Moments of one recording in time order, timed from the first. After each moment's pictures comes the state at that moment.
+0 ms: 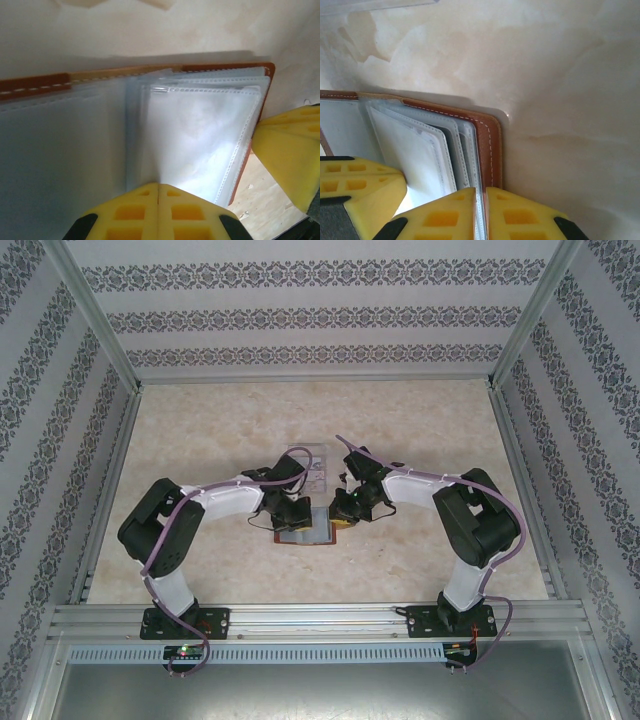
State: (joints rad) left arm -0.62 1.75 0.98 -0.46 0.39 -0.83; right arm 0.55 1.78 0.97 -0.44 -0.52 0.71
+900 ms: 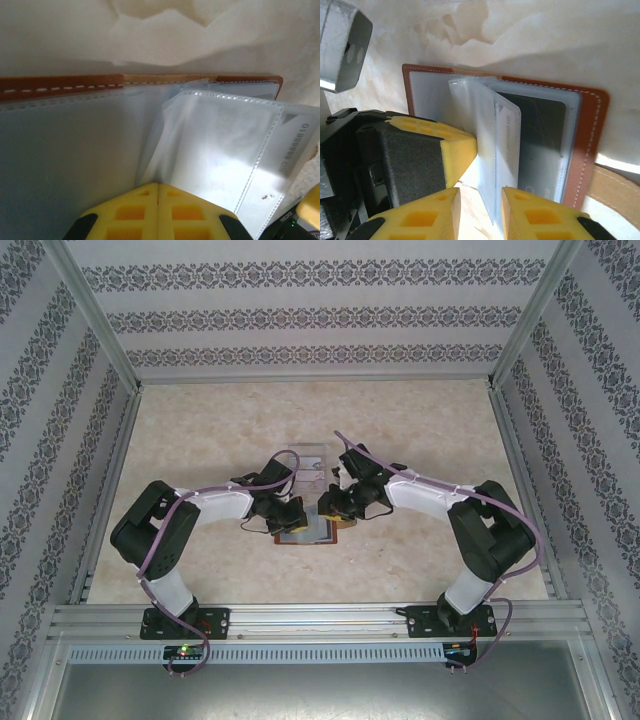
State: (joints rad) left arm -0.57 1.72 0.87 -0.29 0.46 -0.90; right arm 0.61 1.68 0.97 -0.40 -0.54 0.76
